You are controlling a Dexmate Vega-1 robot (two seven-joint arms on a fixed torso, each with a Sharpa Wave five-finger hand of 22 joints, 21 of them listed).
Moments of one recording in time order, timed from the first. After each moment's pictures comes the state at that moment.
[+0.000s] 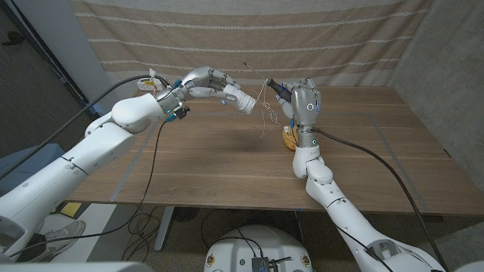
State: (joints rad) left arm 0.85 0.91 0.31 -1.88 -0.51 -0.22 -0.31; left_hand 1.14 -0.14 0.49 -0.15 0.19 0.95 0.08 0.31 0.25 0.86 0.03 0.44 0.59 1.00 -0.01 0.46 0.62 0.81 -0.08 1.21 0.18; right arm -0.90 -0.11 -0.33 -1.35 -1.34 -0.01 -1.12; right_hand 1.25 -0.07 -0.08 -0.08 0.37 1.17 -0.06 0.21 0.19 1.16 -0.11 0.35 0.40 1.10 -0.20 0.40 0.86 0.47 -0.04 1.03 0.20
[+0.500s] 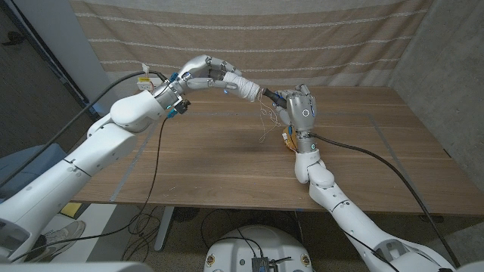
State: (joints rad) left arm 0.89 0.87 0.27 -1.92 -0.55 -0.30 -0.26; left_hand 1.14 -0.14 0.49 -0.15 0.19 0.95 0.08 0.30 0.25 0.86 0.03 0.43 0.59 1.00 -0.01 0.45 0.62 0.81 -0.08 1.21 0.18; right arm -0.90 -0.18 -0.40 -1.33 -1.34 -0.03 -1.12; right_hand 1.26 -0.07 -0.09 -0.08 0.37 1.17 -0.06 0.21 0.19 1.16 -0.11 0.34 0.41 1.10 -0.20 0.40 0.86 0.47 -0.05 1.04 0.20
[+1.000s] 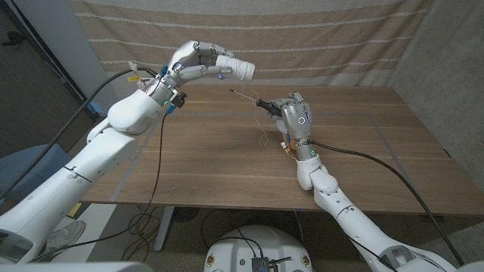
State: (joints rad) left arm 0.95 0.82 0.20 -1.96 -0.49 -0.34 -0.10; left_hand 1.14 -0.14 0.49 -0.15 0.19 0.95 0.08 0.30 0.25 0.86 0.03 0.43 0.59 1.01 -0.01 0.44 0.61 0.81 -0.08 1.22 0.18; right arm -0.95 -0.20 -0.37 -1.35 -1.43 0.06 -1.12; right_hand 1.26 -0.08 -0.10 -0.08 0.37 1.19 -0.08 0.21 0.21 1.16 -0.12 0.33 0.41 1.10 -0.20 0.39 0.86 0.46 -0.05 1.04 0.20
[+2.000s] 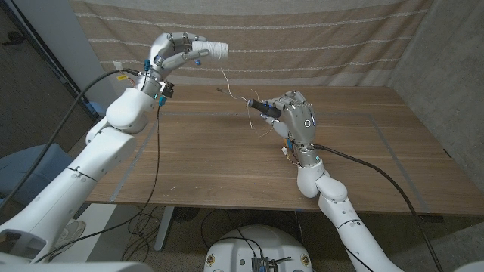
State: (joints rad) left arm 0.94 0.75 0.14 -1.90 -0.42 -0.27 0.10; left_hand 1.14 -0.14 0.49 -0.15 0.19 0.95 0.08 0.29 0.25 0.86 0.03 0.42 0.60 1.01 -0.01 0.43 0.61 0.81 -0.08 1.22 0.18; right arm -1.10 -0.02 -0.12 -1.53 -1.51 0.41 -1.12; right_hand 1.26 -0.08 -0.12 -0.08 0.38 1.19 -0.08 0.21 0.20 1.16 -0.12 0.32 0.42 1.10 -0.20 0.38 0.87 0.44 -0.05 1.06 0.20
